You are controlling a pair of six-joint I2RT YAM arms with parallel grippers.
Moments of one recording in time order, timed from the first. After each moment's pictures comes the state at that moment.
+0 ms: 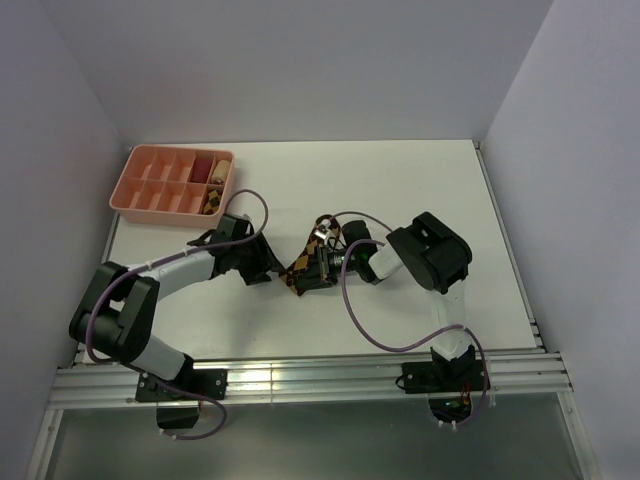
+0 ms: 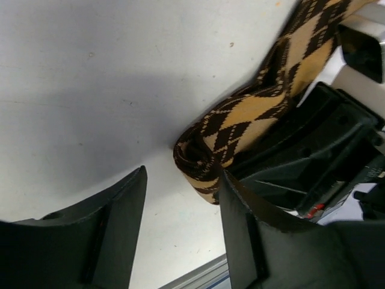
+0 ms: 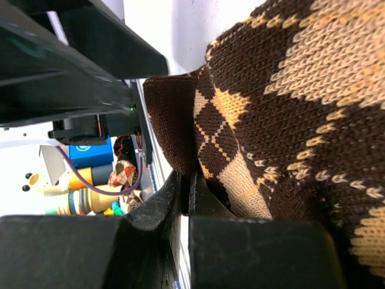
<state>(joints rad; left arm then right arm) -0.43 1.50 0.74 -0.18 0.27 -0.89 0.56 2.08 0.78 0.73 -0.96 0.91</state>
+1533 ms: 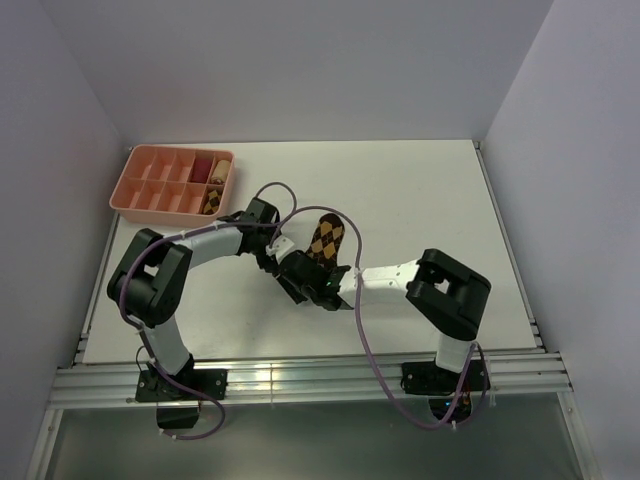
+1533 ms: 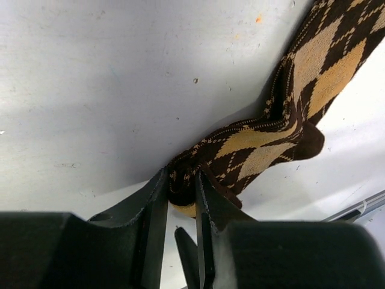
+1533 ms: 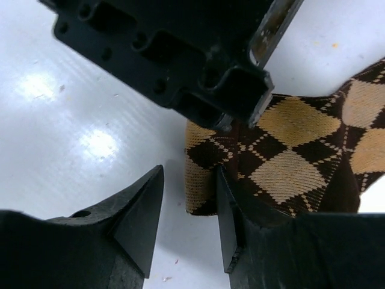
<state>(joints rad) -0.52 1.79 1.03 -0.35 0.25 -0.79 1.06 1.77 0.94 0.02 0.28 0.17</state>
